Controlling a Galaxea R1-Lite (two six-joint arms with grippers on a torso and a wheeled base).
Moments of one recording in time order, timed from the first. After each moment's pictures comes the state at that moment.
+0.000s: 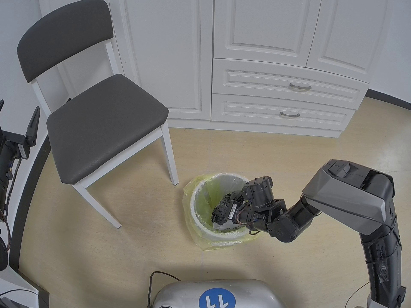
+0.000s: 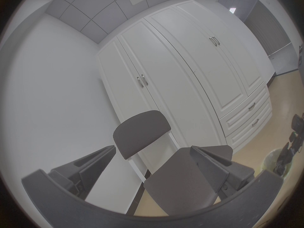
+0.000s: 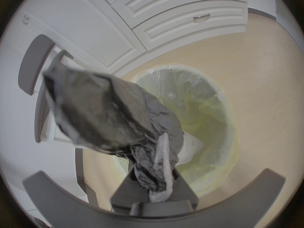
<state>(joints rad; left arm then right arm) 0.06 1.30 -0.32 -1.45 0.08 0.49 0.58 2.45 -1.17 -0.68 -0.08 0.73</state>
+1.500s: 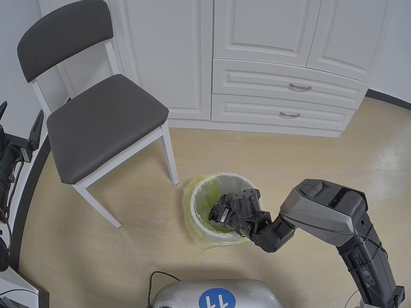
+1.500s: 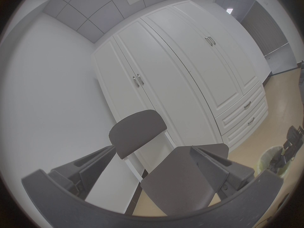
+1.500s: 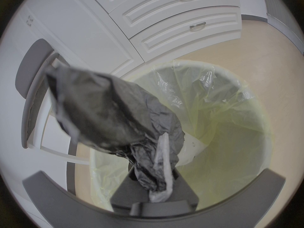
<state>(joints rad) 0.05 1.31 -0.30 -1.45 0.04 0.50 0.60 2.65 -1.31 -0.84 -0.22 0.70</state>
